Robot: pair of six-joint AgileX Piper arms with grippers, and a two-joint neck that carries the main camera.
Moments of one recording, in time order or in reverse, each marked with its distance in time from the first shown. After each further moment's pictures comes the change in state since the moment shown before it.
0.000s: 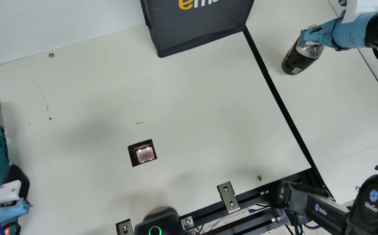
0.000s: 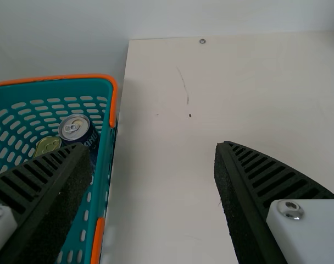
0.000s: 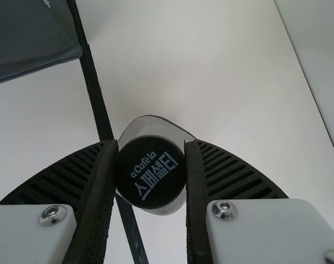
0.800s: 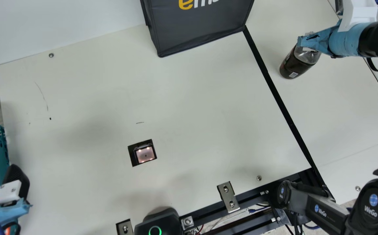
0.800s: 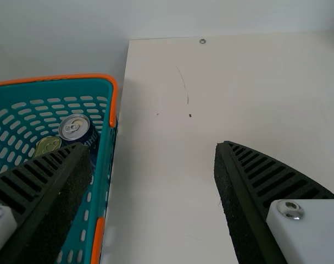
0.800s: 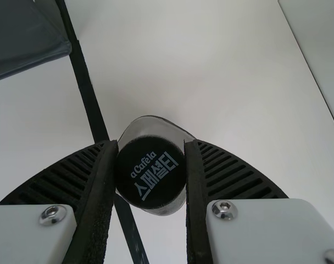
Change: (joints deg) left arm 0.0 0.0 0.0 0.0 0.0 0.0; right arm 0.0 -1.0 5.0 -0.1 -4.4 1.5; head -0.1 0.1
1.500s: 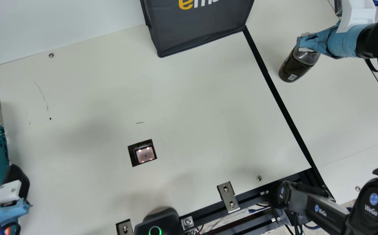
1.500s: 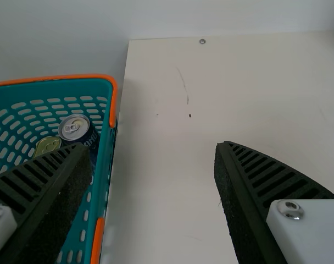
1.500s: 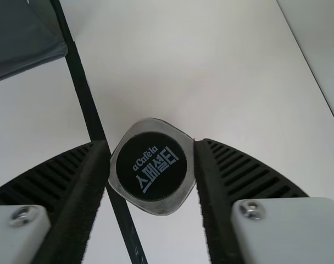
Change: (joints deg) left arm 0.0 0.0 0.0 0.0 0.0 0.0; right arm 0.2 0.4 0.9 -0.5 -1.3 0.9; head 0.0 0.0
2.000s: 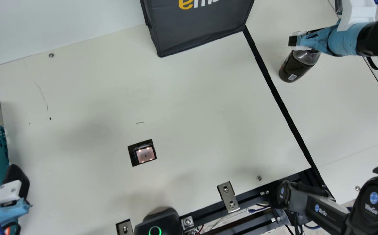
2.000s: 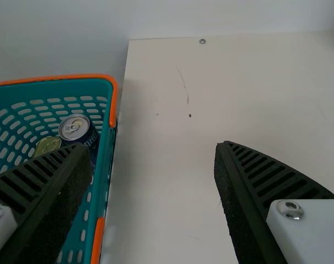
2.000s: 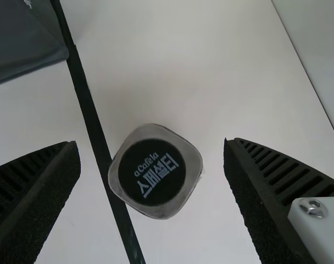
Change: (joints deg) left arm 0.0 0.0 0.0 0.0 0.0 0.0; right arm 0.5 0.4 -1.8 -0.2 0.3 0.2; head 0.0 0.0
